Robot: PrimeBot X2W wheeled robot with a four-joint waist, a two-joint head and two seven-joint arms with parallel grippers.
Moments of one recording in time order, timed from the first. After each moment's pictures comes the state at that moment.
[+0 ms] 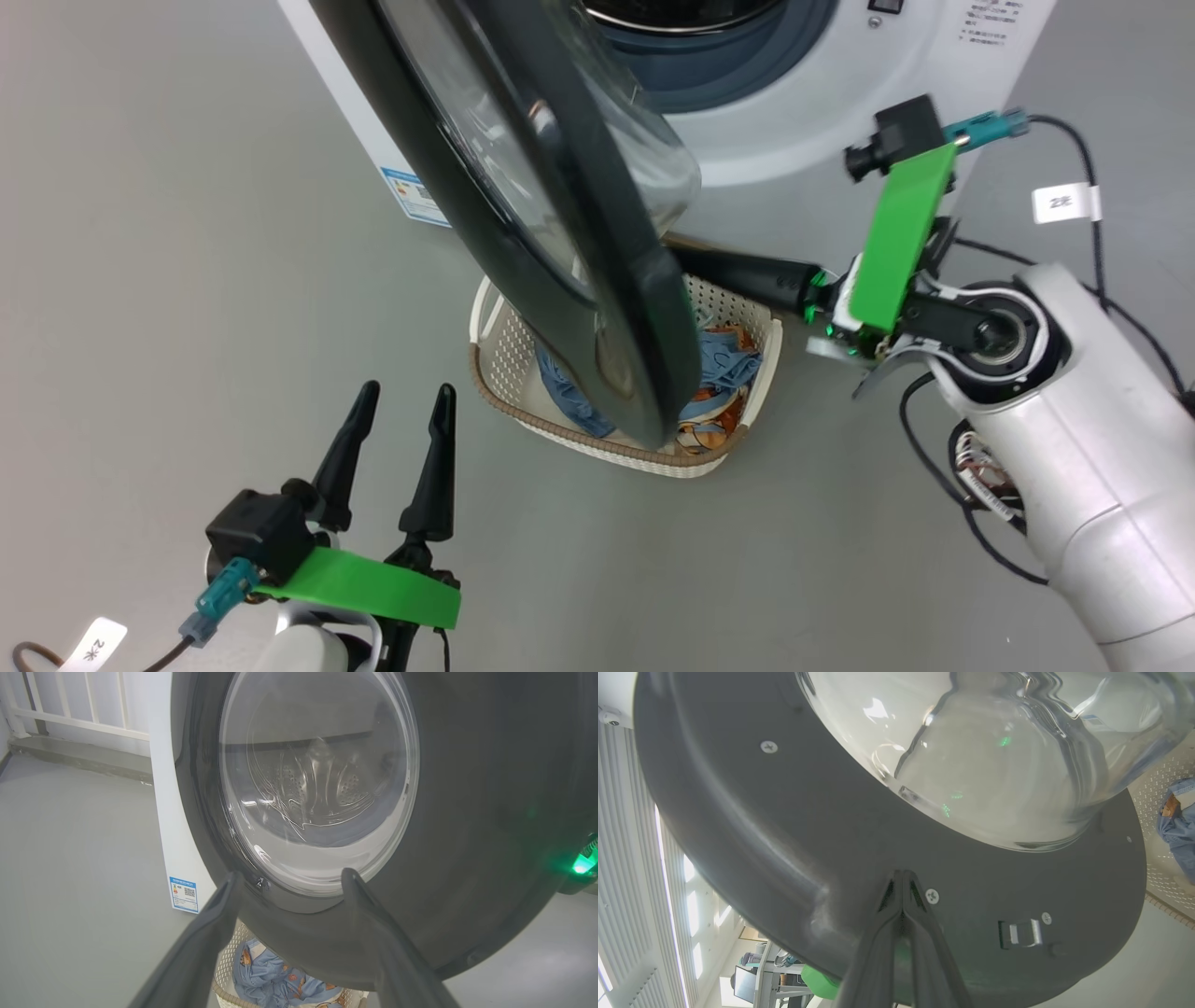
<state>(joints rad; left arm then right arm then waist) -0.26 0.06 -0.25 0.27 -0.44 -0.12 -0.25 -0.81 -0.21 0.44 0.40 1.57 0.12 0.76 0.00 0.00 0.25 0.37</state>
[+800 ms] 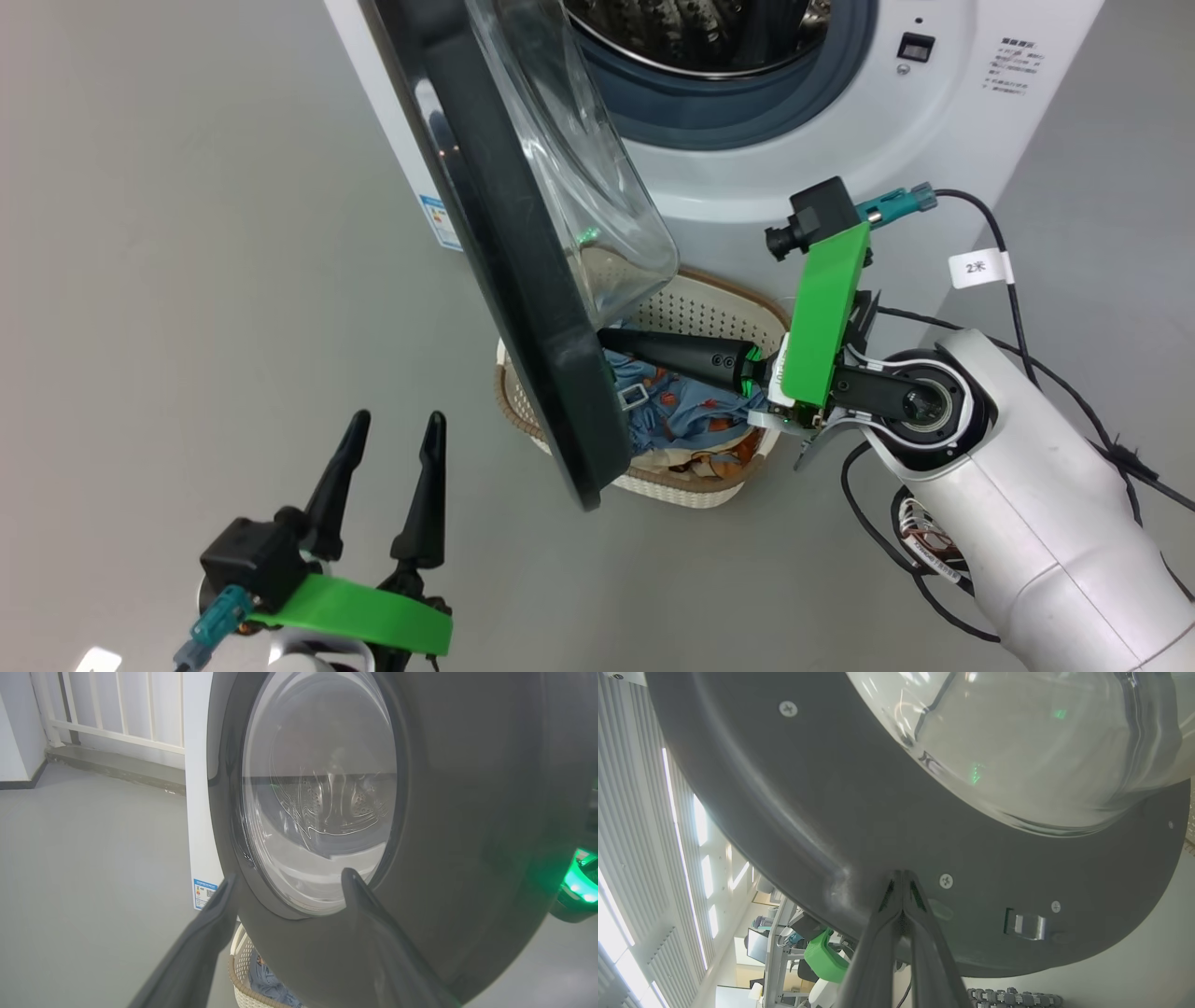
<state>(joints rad) -0.21 0.08 -0.25 0.26 -0.44 -0.10 -0.25 -0.72 -0.14 0.51 0.37 1.57 0.12 0.76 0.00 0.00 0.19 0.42</state>
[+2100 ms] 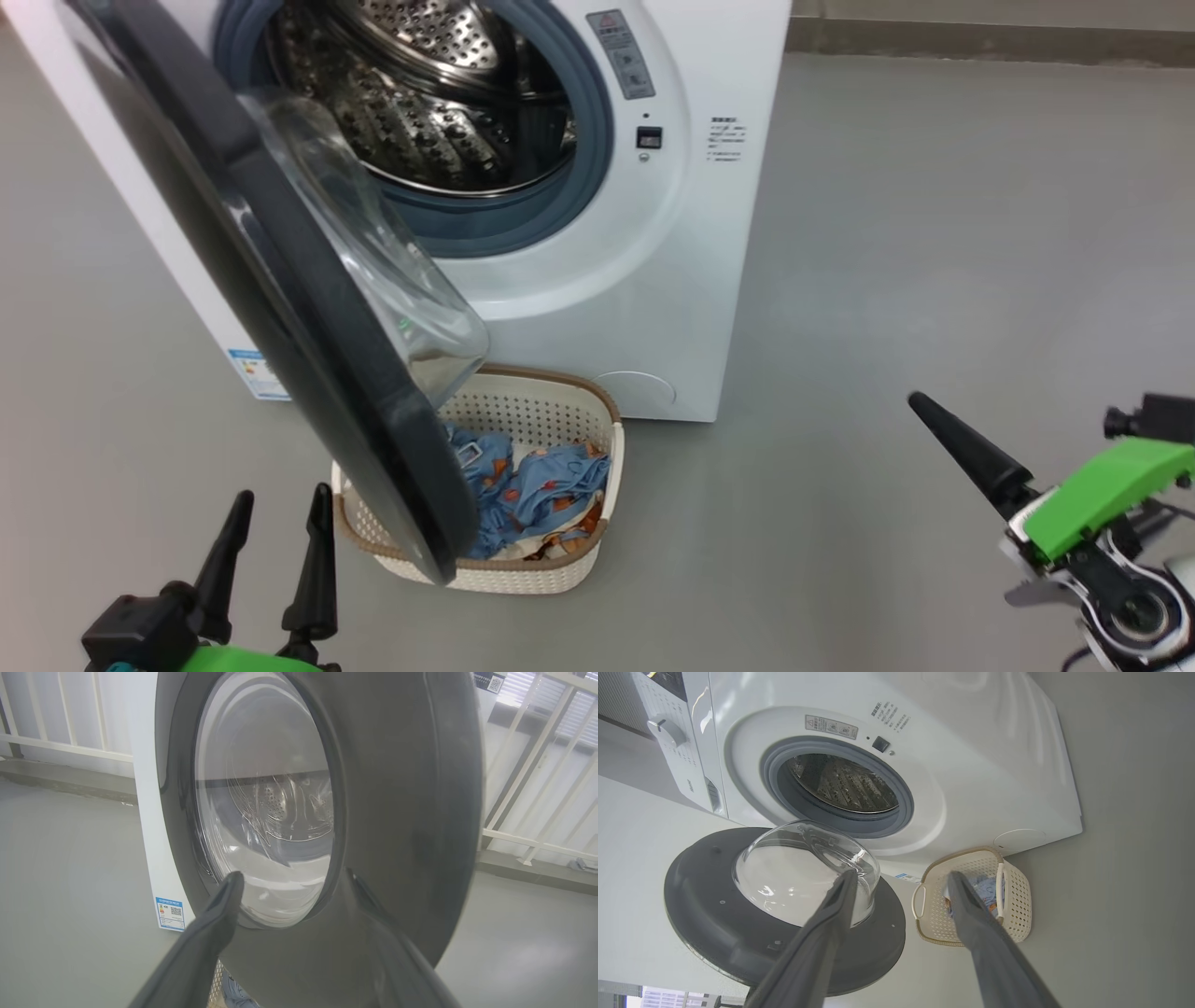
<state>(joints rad) -0.04 0.21 -0.17 0.14 -0.50 -0.03 -0.19 -0.22 -0.39 0.25 0.24 1.47 0.12 0.25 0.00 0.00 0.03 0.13</state>
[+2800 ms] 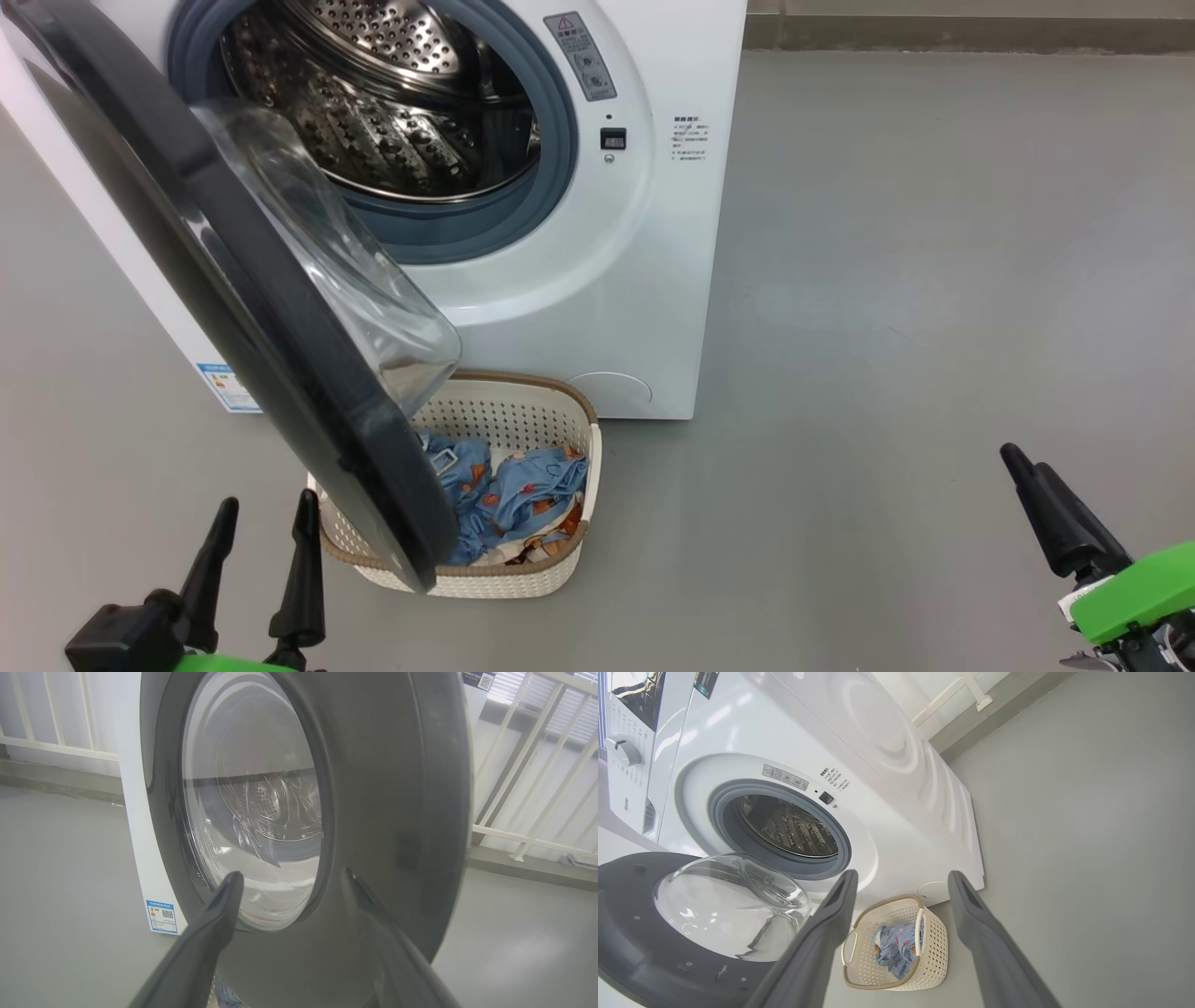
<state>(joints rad) -0.01 0.23 -0.16 0.11 -0.52 -0.01 -0.18 -0.03 -0.49 0.25 0.16 1.30 0.12 -0.07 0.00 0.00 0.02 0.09</state>
